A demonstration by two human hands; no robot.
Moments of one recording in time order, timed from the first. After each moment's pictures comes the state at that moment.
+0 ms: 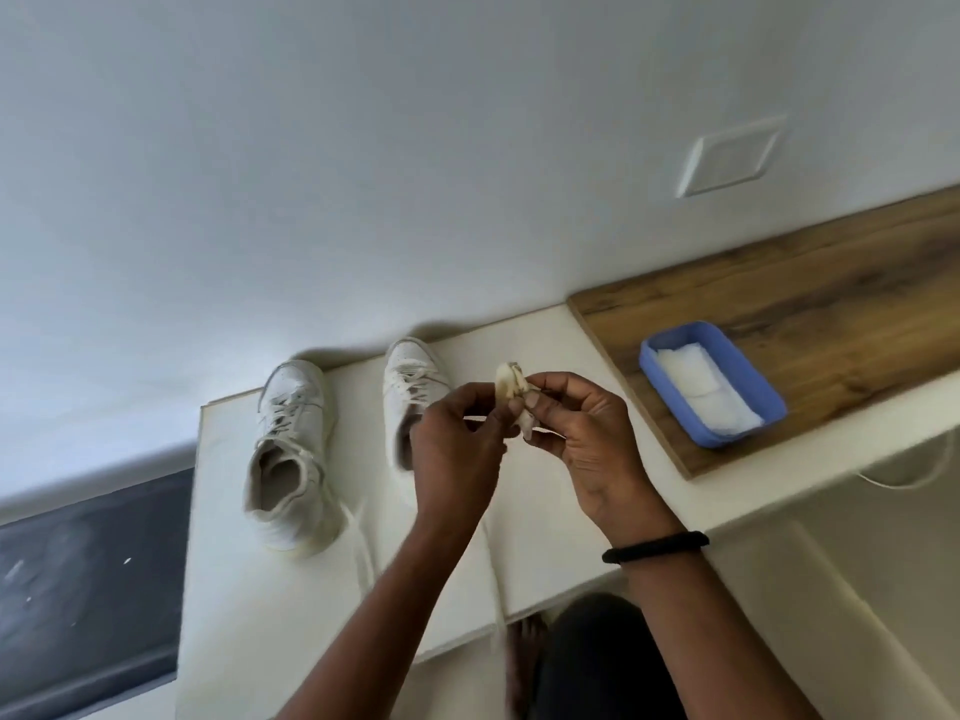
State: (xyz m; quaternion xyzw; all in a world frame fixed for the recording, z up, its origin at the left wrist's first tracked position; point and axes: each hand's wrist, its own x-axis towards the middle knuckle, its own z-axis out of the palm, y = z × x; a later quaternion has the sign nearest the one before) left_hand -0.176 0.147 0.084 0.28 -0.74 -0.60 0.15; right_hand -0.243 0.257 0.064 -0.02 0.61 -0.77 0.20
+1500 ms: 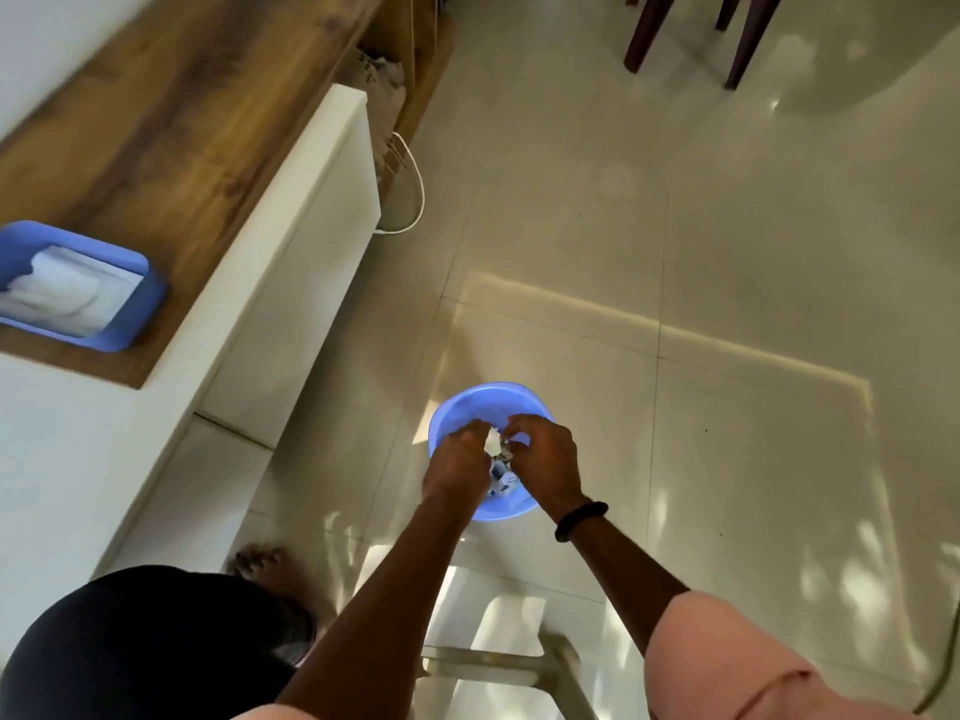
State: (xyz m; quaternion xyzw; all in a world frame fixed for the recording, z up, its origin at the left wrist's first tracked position) left_hand -0.068 0.593 -0.085 -0.21 -0.88 -0.28 -0.32; right_hand 0.001 0.705 -0.093 0.39 0.84 -0.38 0.01
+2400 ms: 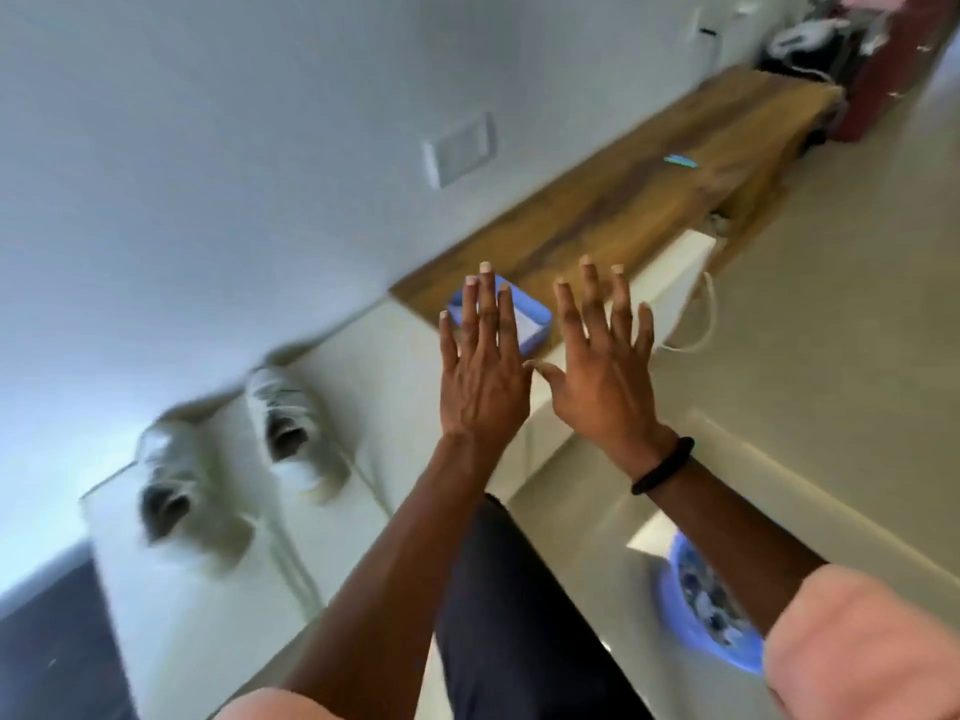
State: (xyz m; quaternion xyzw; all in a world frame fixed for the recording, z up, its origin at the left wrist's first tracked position) left_hand -0.181 0.325 0.100 -0.08 -0.98 -0.05 0.17; right_hand -0.175 0.469 0.106 -0.07 0.97 -0.08 -0.21
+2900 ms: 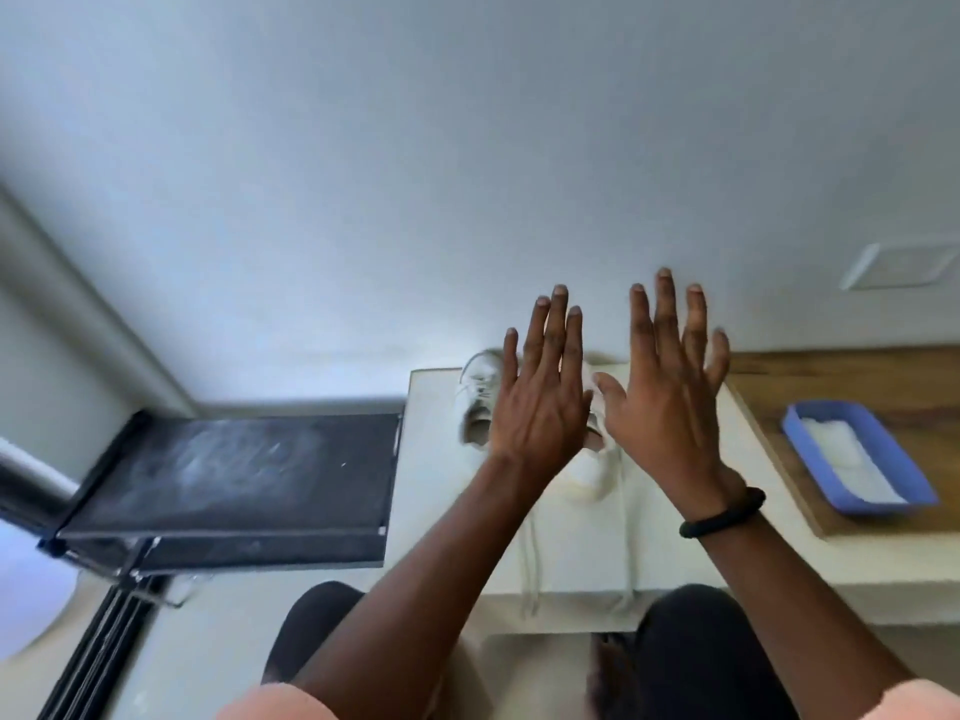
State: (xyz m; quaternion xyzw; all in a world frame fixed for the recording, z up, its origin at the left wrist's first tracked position) left_hand -0.081 0.062 0.129 0.16 -0.95 -0.02 0.25; right_hand -0.153 0.178 0.159 -0.33 0.90 -0.13 -0.24
